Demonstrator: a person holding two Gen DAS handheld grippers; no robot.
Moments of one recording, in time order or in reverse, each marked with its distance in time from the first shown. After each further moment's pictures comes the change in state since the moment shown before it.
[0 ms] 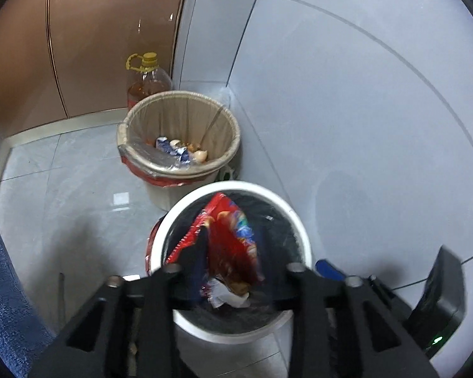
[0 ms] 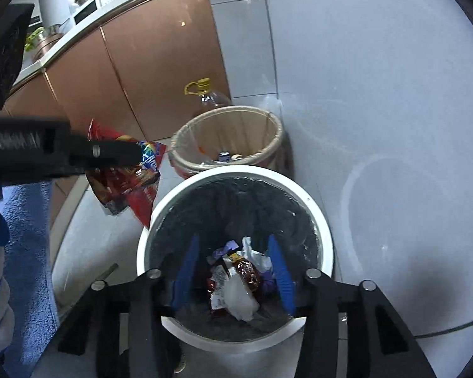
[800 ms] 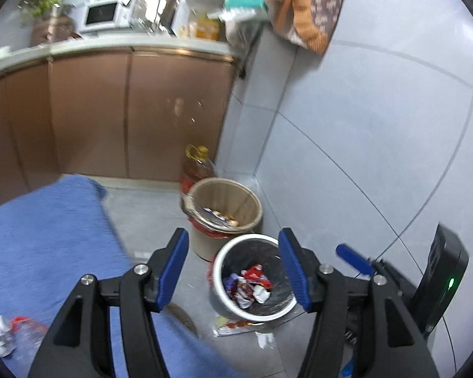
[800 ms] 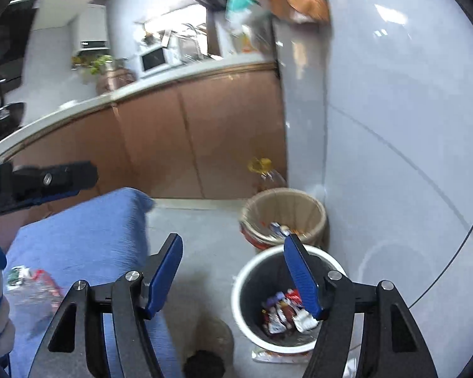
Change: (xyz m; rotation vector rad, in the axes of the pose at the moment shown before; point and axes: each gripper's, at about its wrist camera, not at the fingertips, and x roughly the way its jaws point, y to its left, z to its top) left arm -0.281 0.026 -0.081 -0.049 -0.406 0.116; right arm -0.181 0.115 0.027 -0.169 -0.288 0.149
